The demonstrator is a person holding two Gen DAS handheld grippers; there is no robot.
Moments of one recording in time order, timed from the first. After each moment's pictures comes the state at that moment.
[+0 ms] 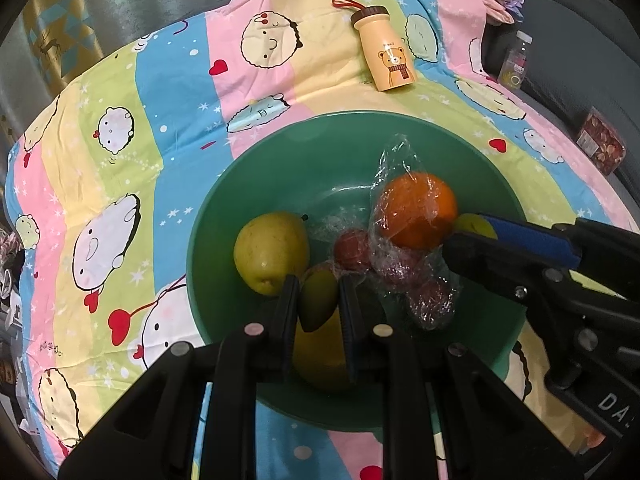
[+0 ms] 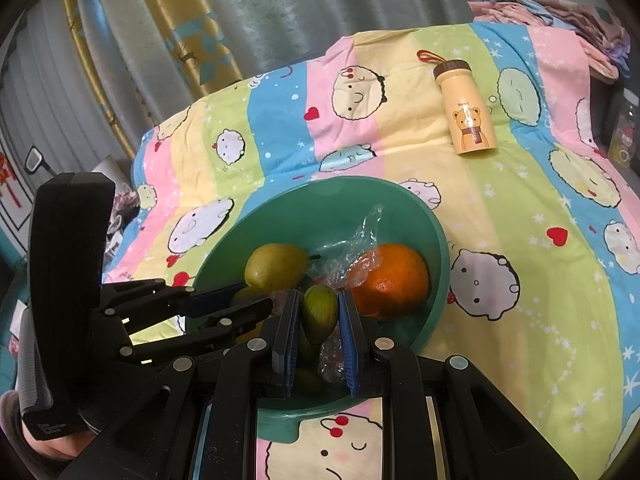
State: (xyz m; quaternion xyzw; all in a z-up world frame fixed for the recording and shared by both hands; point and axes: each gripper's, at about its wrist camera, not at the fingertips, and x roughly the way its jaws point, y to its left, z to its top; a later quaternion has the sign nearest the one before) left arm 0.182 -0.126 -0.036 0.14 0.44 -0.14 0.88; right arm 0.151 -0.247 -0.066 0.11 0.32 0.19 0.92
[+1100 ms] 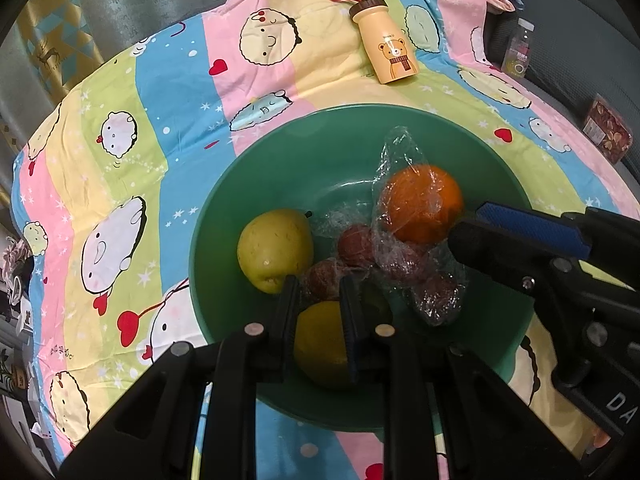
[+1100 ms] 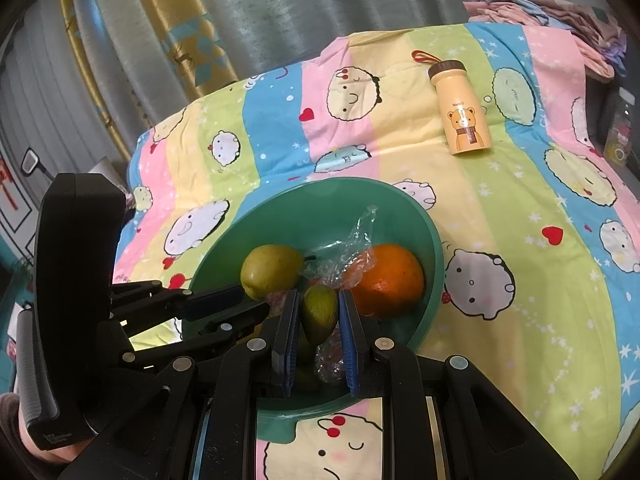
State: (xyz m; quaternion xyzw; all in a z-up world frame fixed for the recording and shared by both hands) left arm 0.183 -0.130 -0.038 0.16 0.44 -0.12 0.87; right arm 0.151 -0.252 -0.066 0.11 0.31 0.18 0.93
